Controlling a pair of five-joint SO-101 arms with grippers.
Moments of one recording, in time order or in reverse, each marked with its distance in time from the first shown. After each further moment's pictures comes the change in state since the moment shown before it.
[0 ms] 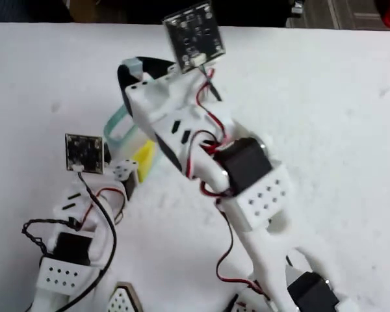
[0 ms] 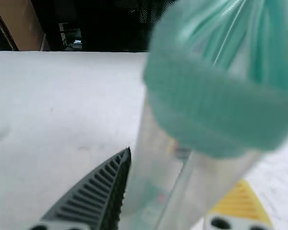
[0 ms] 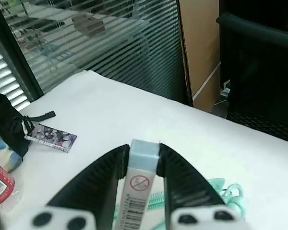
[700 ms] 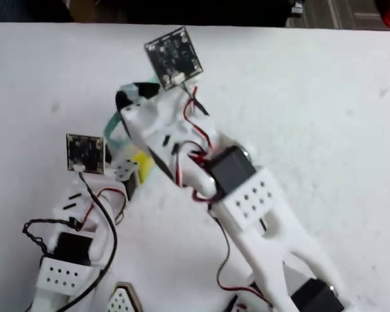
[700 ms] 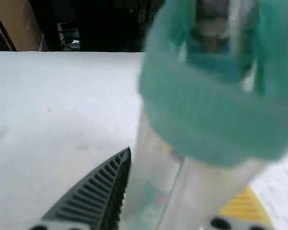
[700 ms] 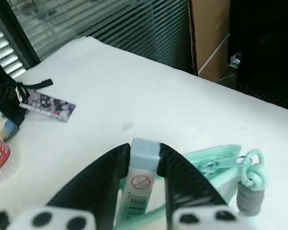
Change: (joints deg) left arm 0.3 0.0 0.0 0.0 0.0; right arm -2.1 -4.1 12.0 -1.5 3.3
